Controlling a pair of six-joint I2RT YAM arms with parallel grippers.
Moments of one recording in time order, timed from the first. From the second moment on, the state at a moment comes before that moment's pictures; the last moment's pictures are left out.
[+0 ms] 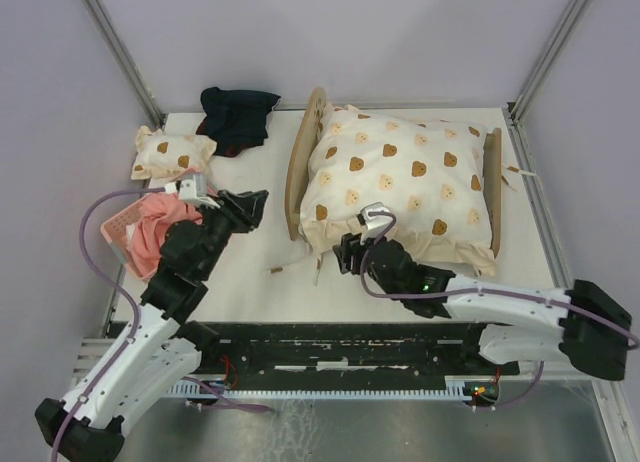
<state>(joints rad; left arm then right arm) -0.49 0.64 0.65 0.07 -0.16 -0.54 1.11 1.26 0.57 0.34 0.54 0.42</state>
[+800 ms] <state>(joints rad) -0.83 1.18 0.41 0.38 -0.35 -0.54 0.87 0.94 0.95 -0.64 0.63 0.21</state>
